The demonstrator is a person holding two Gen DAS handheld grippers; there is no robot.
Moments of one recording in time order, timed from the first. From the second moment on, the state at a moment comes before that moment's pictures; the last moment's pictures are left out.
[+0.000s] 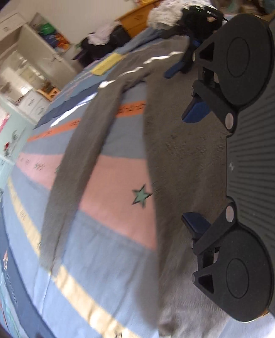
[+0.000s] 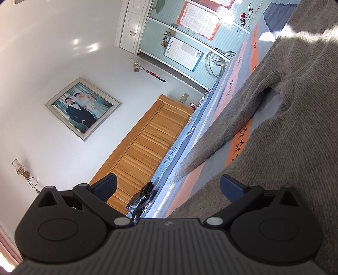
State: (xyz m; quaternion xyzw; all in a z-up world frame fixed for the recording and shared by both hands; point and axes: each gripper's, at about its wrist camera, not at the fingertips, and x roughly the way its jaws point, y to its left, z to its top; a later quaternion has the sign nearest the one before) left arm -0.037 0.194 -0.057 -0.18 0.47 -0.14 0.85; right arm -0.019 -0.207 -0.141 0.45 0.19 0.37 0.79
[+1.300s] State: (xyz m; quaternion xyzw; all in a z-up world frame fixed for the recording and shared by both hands) left arm -0.068 0.244 -0.066 -0.21 0.43 -0.07 0.87; right arm 0.032 -0.047 -0.052 -0.17 0.30 0.38 0.86
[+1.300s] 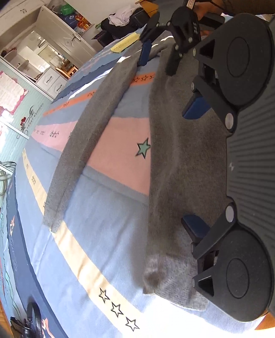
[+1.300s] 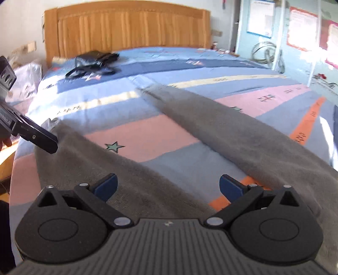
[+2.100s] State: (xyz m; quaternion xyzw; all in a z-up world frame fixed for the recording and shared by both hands) left arm -0.082 0.291 -0.044 -0.24 0.38 -0.04 0.89; right arm 0.044 0.055 -0.074 -0.29 0.27 0.42 0.82
